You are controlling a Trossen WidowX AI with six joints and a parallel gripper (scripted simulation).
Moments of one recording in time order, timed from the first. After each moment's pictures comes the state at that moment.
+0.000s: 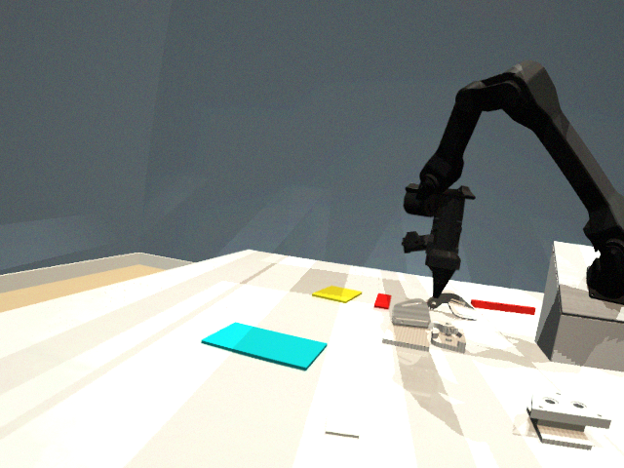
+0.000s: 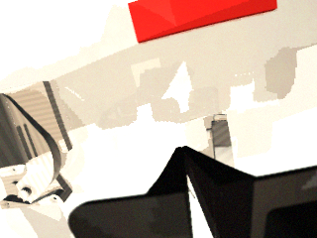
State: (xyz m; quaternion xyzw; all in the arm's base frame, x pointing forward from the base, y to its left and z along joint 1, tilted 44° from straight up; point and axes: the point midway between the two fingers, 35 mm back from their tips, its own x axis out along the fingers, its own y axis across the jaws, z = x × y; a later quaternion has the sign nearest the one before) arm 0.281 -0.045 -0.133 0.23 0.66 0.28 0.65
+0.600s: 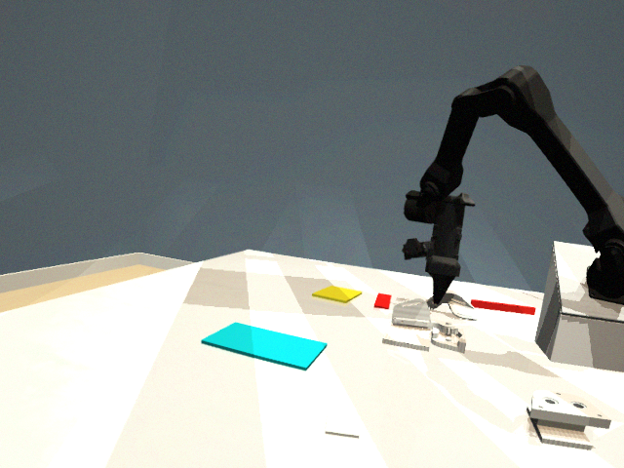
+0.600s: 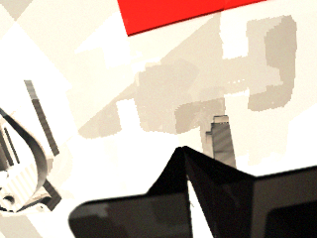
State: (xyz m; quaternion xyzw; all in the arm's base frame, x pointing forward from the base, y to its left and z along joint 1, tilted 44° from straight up) arm 0.278 -0.040 -0.147 0.24 0.66 0.28 0.65
